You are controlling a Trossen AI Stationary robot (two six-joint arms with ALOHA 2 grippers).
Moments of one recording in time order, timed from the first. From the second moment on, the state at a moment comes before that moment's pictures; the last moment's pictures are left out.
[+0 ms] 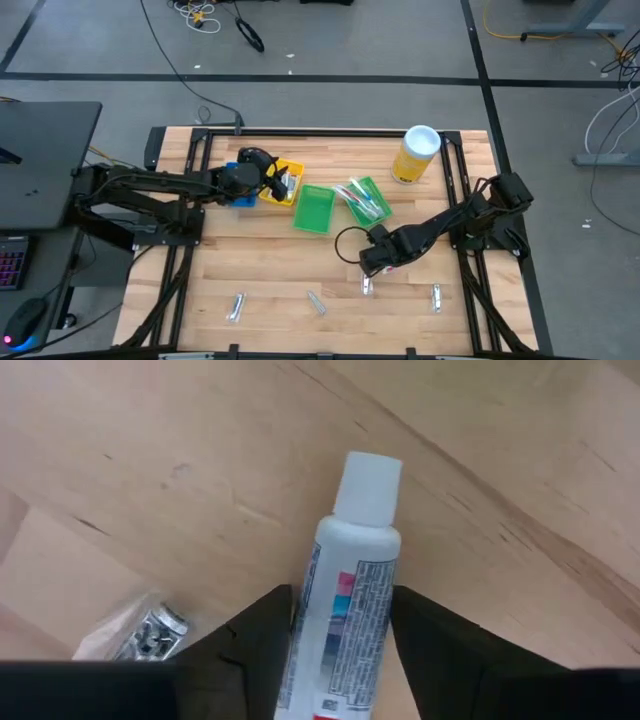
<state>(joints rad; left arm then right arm) 0.12 1.15 0.67 0.02 -0.65 -0.30 0.37 1.75 0.93 -0.66 0.11 1.33</state>
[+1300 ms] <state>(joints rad) 0.12 1.15 0.67 0.02 -0.50 -0.30 0.37 1.74 0.95 -0.65 0.22 1.12</state>
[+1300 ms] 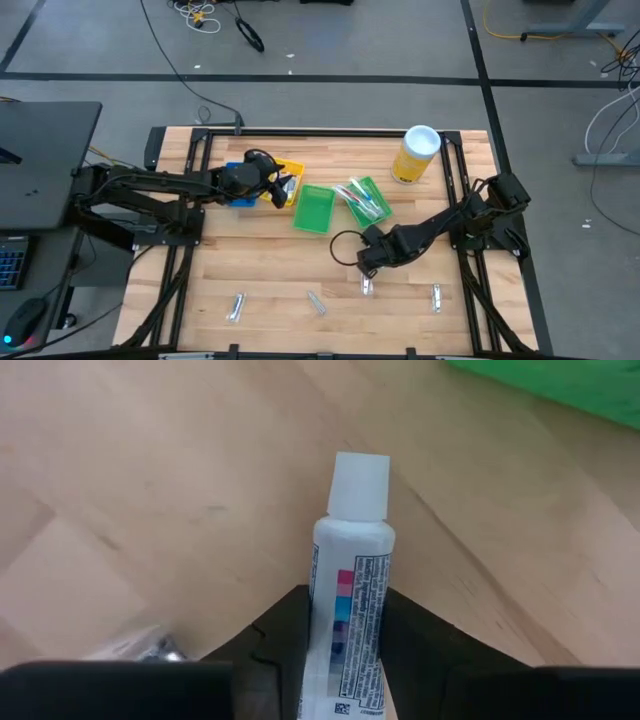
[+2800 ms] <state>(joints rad) 0.10 1.27 0.66 0.24 -0.05 -0.59 0.15 1.74 1.21 -0.21 0.52 -0.07</state>
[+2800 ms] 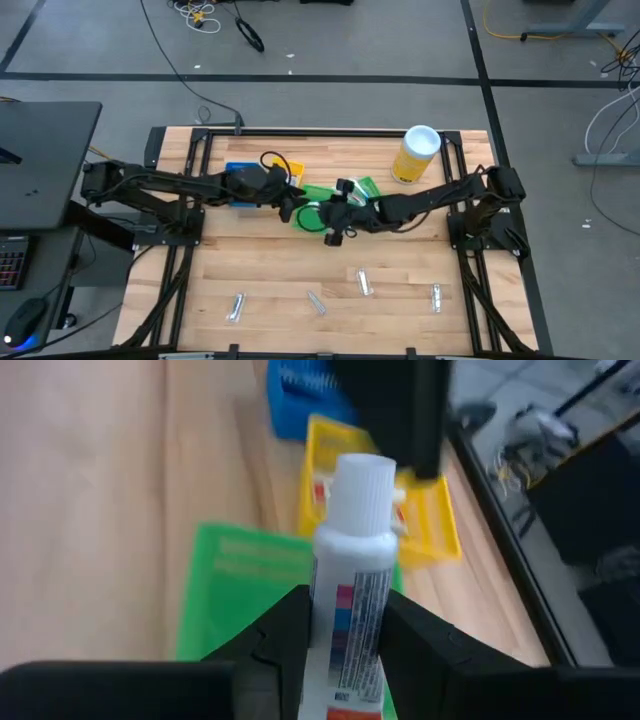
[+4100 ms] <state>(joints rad) 0.12 1.35 0.67 0.37 -0.19 -0.66 0.00 1.74 1.21 -0.17 0.44 -0.26</state>
